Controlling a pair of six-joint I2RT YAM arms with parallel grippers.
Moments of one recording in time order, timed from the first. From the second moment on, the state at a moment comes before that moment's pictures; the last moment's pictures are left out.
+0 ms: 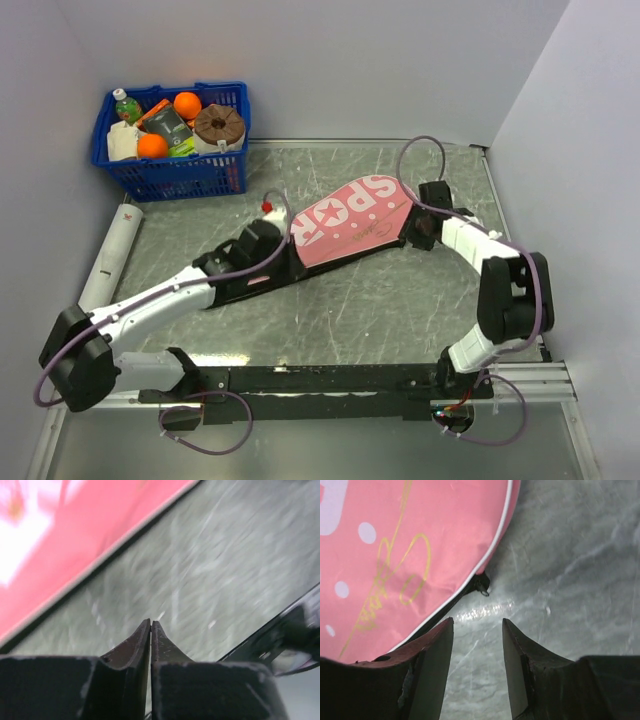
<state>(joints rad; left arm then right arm) -0.78 1.22 0.78 -0.24 0.03 -0.64 0.12 1.55 0.98 -0.42 0.05 0.59</state>
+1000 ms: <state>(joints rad) -0.64 1.69 1.04 -0.27 -0.10 -0.51 0.13 1.83 1.15 -0.49 0.04 0.43</state>
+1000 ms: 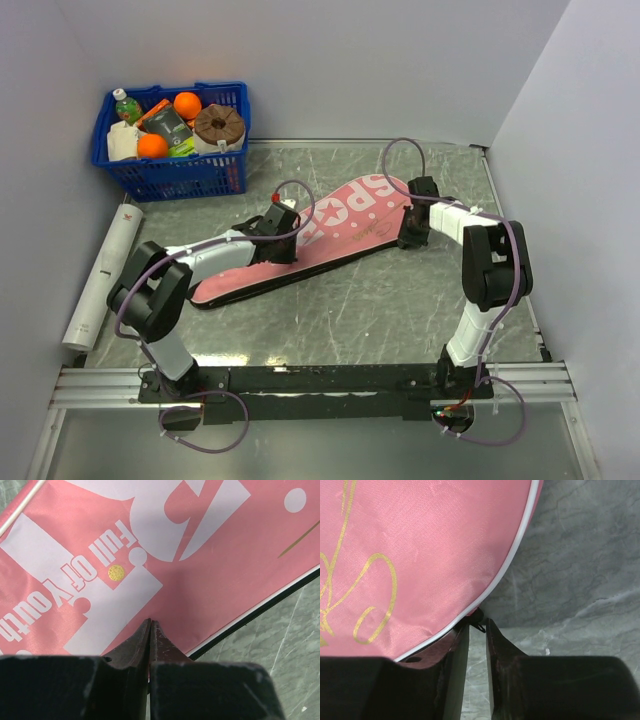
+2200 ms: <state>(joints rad) -0.64 1.79 1.01 -0.12 -0.08 -0.55 0.38 1.85 1.20 -0.52 0.01 0.46</state>
